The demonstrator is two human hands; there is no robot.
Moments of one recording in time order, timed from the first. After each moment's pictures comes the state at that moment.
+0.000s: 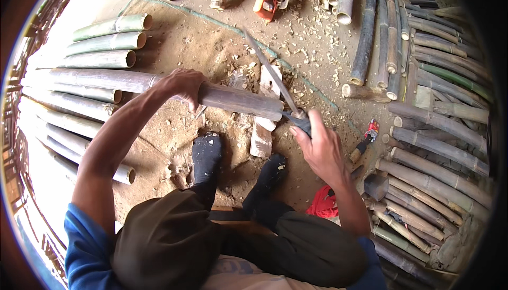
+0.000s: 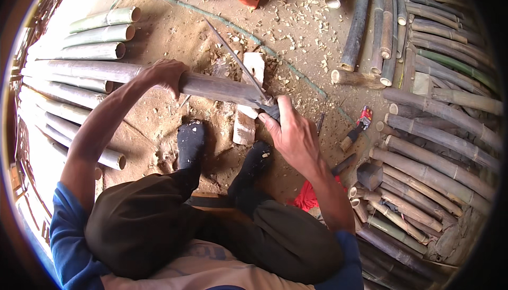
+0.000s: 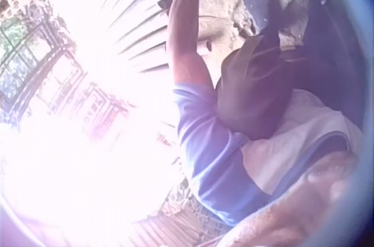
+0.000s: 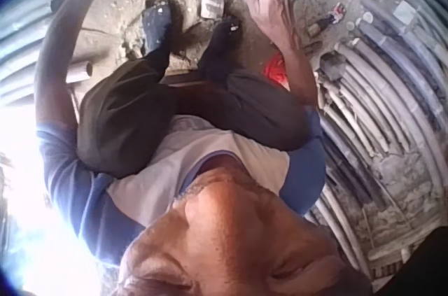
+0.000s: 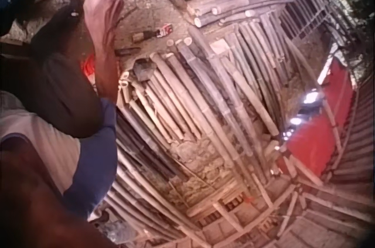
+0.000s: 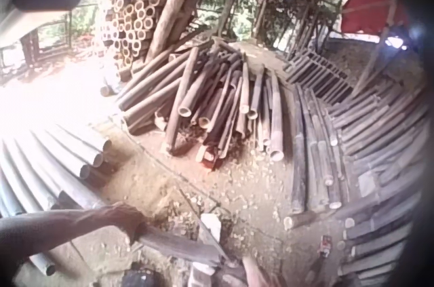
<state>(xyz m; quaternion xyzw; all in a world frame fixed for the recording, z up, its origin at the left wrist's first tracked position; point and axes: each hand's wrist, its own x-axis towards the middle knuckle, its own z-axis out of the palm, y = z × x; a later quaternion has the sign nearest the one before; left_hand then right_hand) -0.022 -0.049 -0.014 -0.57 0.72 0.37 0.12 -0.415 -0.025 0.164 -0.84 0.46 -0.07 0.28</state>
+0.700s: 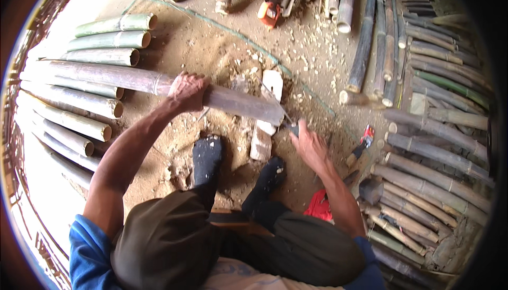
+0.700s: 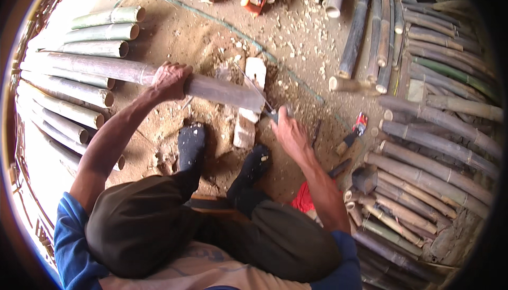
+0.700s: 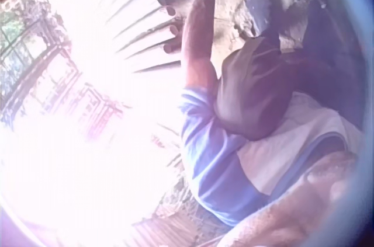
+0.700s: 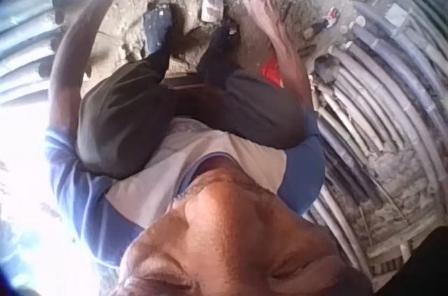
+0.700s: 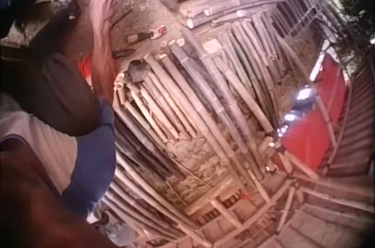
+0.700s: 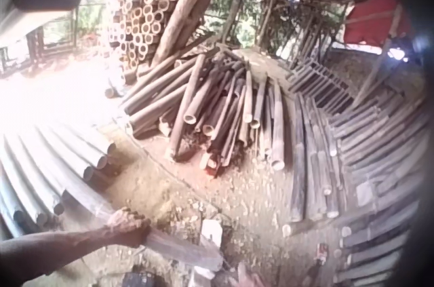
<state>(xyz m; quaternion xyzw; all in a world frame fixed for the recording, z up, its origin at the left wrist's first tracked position) -0.046 -0.022 -0.028 -0.63 0.76 0.16 -0.07 -0.455 -0.031 0.075 -0.83 0.50 0.12 0.18</state>
